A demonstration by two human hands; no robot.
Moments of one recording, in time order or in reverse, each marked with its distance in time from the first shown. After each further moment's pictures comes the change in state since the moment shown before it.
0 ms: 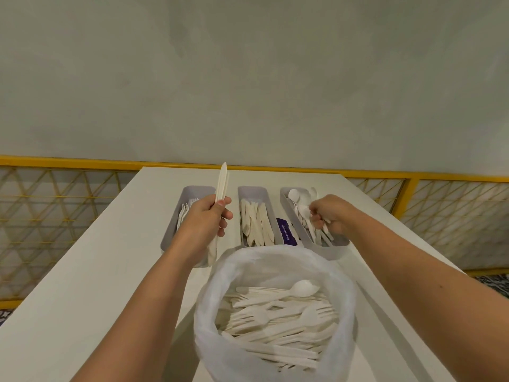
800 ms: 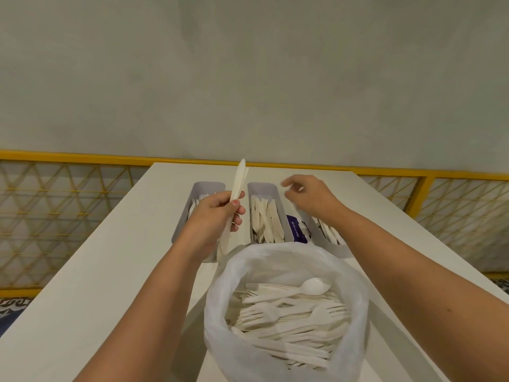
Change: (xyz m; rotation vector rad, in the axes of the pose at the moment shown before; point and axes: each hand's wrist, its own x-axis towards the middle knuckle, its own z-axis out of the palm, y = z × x) left_hand -0.001 -0.001 -0.004 -0.147 -0.105 -0.040; right_hand -0.030 -0.023 0.043 -0.550 0.022 -0.577
